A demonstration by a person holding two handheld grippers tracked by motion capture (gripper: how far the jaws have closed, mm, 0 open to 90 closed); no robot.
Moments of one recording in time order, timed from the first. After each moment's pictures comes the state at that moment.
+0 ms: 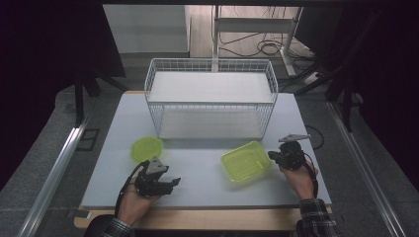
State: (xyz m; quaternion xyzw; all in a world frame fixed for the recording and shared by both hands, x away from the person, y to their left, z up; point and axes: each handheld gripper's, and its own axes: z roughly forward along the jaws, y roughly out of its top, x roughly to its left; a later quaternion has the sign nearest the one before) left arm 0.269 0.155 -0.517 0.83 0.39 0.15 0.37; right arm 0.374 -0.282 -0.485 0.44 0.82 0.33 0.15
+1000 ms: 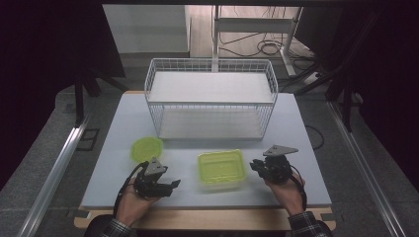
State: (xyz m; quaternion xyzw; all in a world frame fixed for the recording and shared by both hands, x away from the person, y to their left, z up) left arm 0.266 0.158 -0.518 0.83 0.39 0.15 0.38; right arm 0.327 -0.237 -0.481 0.36 0.84 0.37 0.16
